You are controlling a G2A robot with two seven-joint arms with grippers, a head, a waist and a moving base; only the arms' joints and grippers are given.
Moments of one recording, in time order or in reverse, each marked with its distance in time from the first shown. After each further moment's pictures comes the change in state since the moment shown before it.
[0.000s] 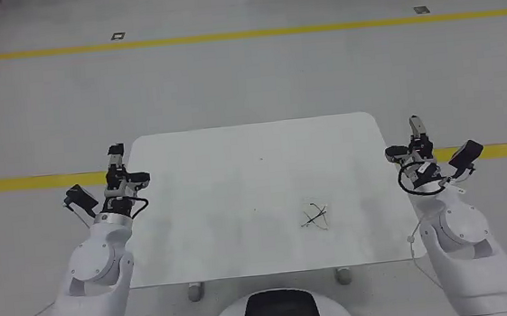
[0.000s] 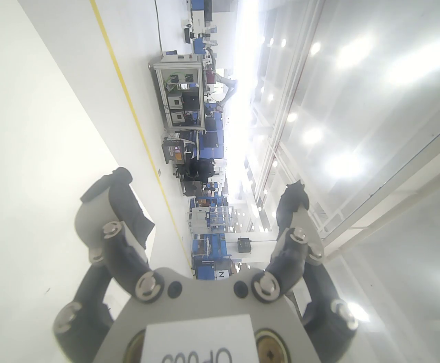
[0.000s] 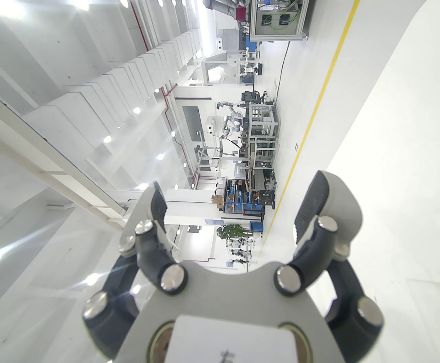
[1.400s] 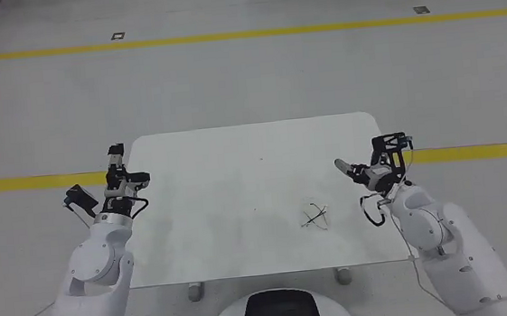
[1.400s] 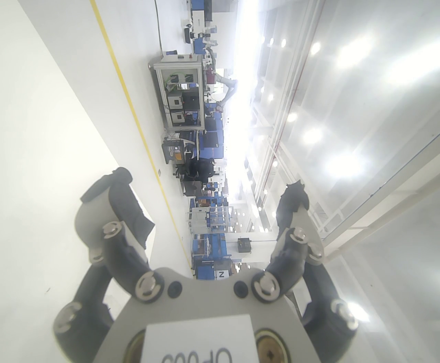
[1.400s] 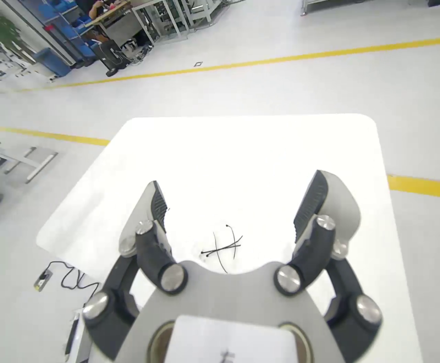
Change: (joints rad) left arm 0.000 0.000 0.000 0.000 0.000 0.000 0.000; right arm 0.053 0.051 -0.146 -0.068 -1.293 -0.016 0.420
